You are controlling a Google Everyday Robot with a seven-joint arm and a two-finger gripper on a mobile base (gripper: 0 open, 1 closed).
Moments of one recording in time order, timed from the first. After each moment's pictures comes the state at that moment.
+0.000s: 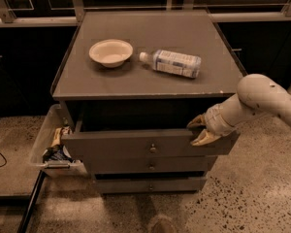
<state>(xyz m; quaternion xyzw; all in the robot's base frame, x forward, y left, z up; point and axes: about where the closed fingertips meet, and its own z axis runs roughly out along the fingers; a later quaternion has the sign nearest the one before) 0.566 -0.192 0.649 -0.75 0.60 0.10 0.26</state>
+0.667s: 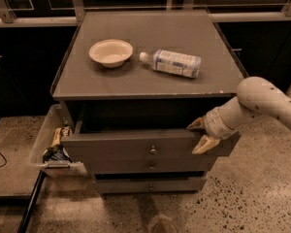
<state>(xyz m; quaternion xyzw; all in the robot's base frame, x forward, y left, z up) 0.560 -0.190 0.641 -0.75 0.60 0.12 0.25</state>
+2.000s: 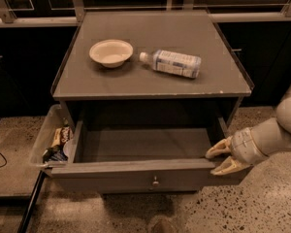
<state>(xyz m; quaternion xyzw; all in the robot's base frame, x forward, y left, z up) 0.461 -0.235 0.662 -0.73 0.62 0.13 0.26</state>
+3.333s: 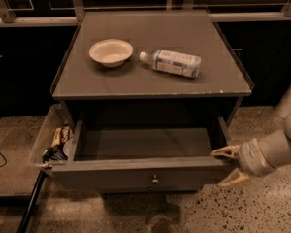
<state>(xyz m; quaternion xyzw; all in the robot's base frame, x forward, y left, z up) 0.441 -0.245 0.644 -0.71 0.63 0.15 0.26</state>
